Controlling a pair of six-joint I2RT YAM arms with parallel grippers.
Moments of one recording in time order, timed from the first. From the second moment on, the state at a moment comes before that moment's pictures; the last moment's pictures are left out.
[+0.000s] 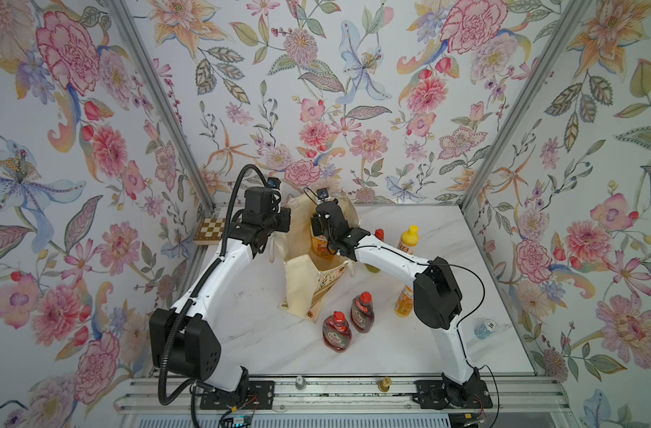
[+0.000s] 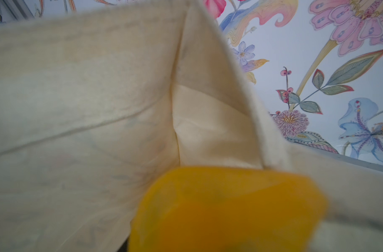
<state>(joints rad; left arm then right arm) -0.26 1.51 1.42 -0.44 -0.03 -0.06 0.80 2.16 1.88 -0.11 0.45 0.15</state>
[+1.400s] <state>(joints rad) -0.20 1.46 1.31 -0.34 0.09 -0.08 0.79 2.18 1.99 -0.22 0.44 0.16</state>
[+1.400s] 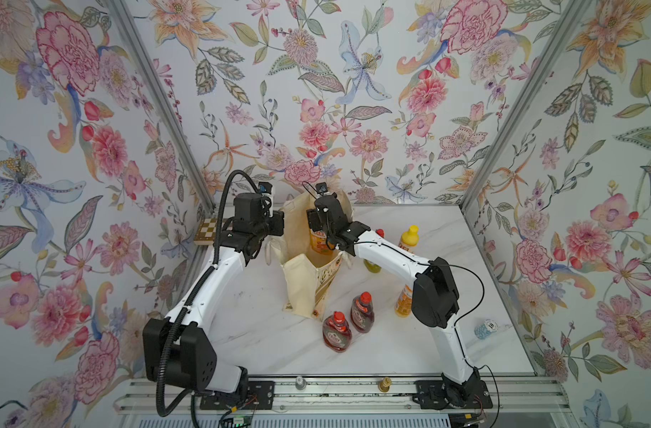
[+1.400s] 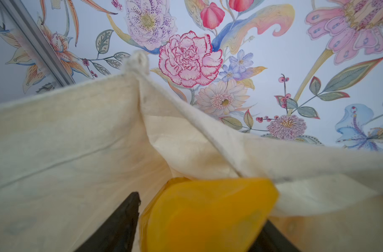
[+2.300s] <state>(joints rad) -0.20 1.46 1.32 -0.31 0.09 -0.08 0.81 1.87 2.06 -0.49 0.29 0.17</state>
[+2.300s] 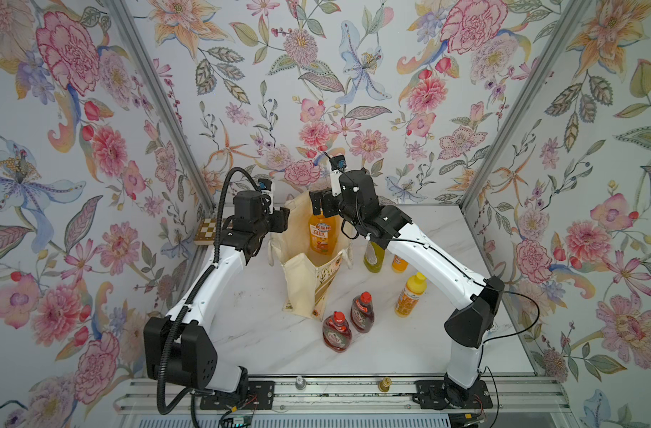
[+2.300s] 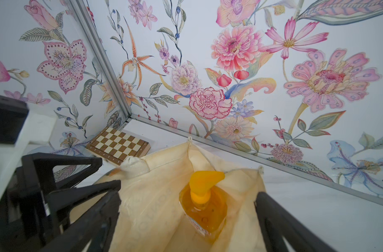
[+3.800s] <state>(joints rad) -0.20 1.04 1.05 -0.23 -0.11 -0.22 1.26 1.54 1.55 -1.11 0.13 0.41</state>
